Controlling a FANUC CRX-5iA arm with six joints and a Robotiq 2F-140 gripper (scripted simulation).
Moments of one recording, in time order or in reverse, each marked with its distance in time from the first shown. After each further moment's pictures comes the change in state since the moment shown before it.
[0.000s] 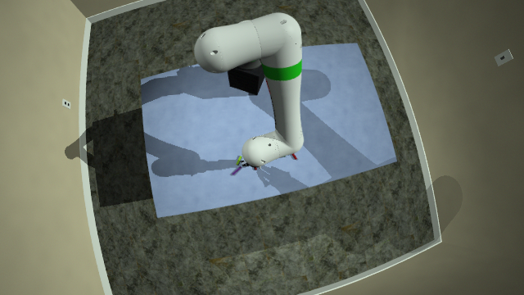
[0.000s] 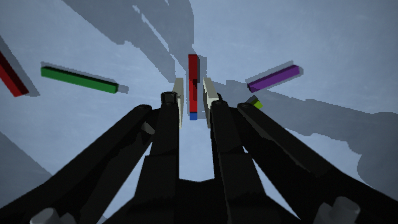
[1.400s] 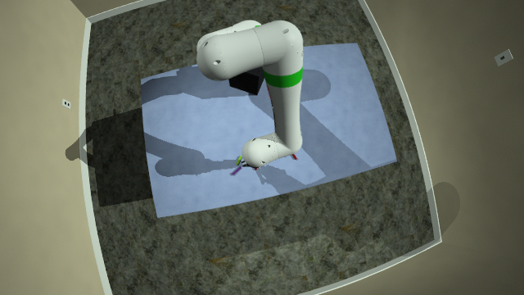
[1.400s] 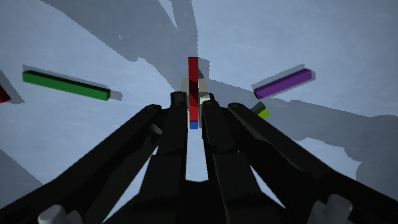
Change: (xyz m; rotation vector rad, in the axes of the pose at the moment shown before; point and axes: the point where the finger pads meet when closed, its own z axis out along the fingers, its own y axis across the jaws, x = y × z) arm 0.000 0.000 0.024 0.000 0.000 0.000
